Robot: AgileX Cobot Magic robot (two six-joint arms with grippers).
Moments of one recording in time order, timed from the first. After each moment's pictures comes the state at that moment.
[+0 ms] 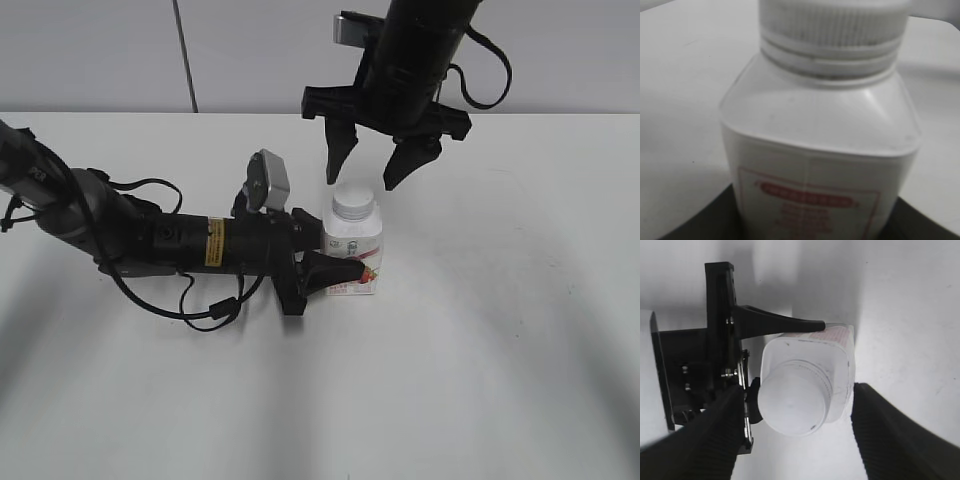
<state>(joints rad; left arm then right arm) -0.36 2.40 -1.23 1.30 -1.08 -0.56 0.52 2.10 -1.82 0.23 1.17 0.31</state>
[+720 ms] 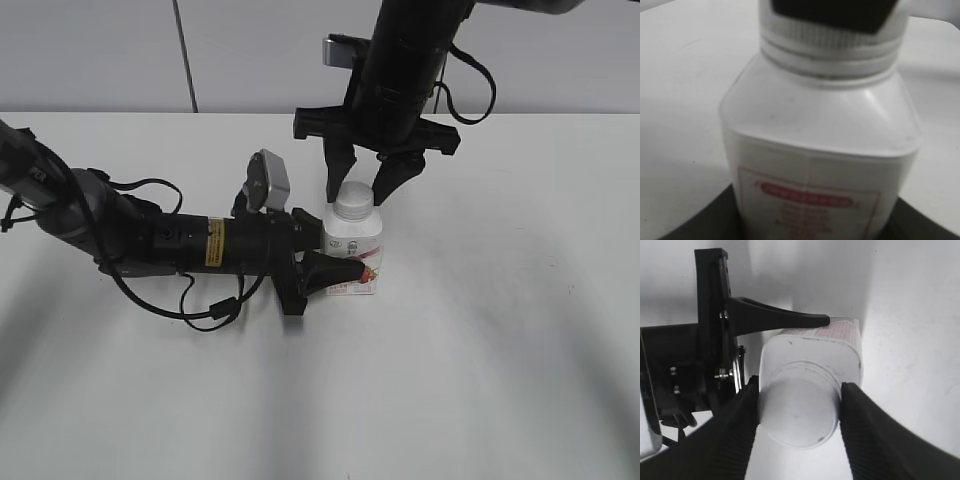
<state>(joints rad) -0.36 2.40 -1.23 1.29 -1.08 -0.56 0.53 2.14 -1.83 0.23 1.19 0.31</state>
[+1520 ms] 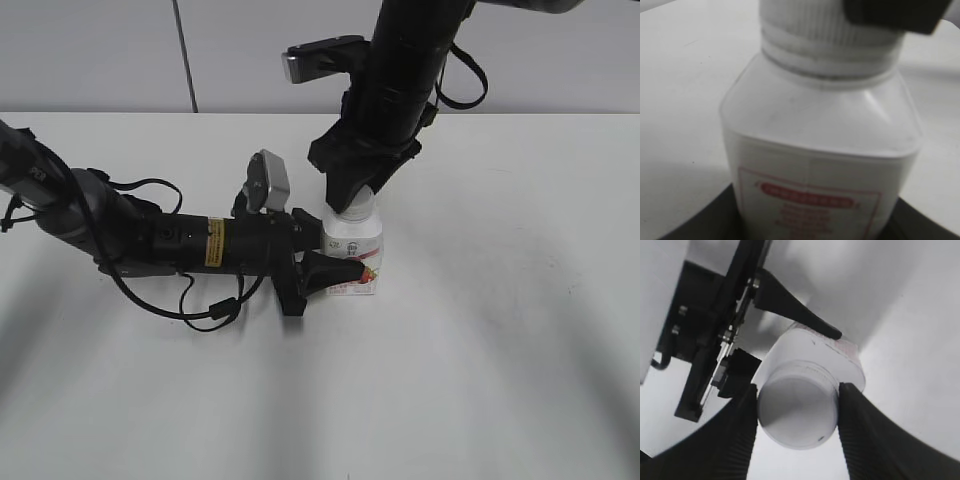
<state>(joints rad) -0.36 2.40 -1.23 1.30 -1.08 -0.55 0.53 2.14 -1.83 0.23 1.20 -0.31</state>
